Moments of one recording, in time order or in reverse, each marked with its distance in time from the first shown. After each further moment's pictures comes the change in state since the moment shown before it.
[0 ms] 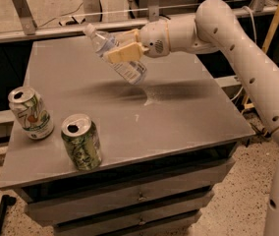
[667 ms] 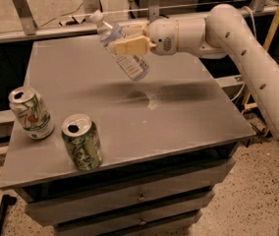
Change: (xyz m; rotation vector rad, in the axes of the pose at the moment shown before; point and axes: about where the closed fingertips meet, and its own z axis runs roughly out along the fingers) arm -0.019 0.001 -0.023 0.016 -0.138 0.016
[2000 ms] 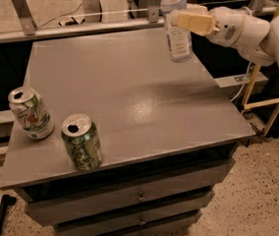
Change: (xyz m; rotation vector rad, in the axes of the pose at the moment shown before) arm -0.052 -0.019 -0.155 0.047 -0.333 0.055
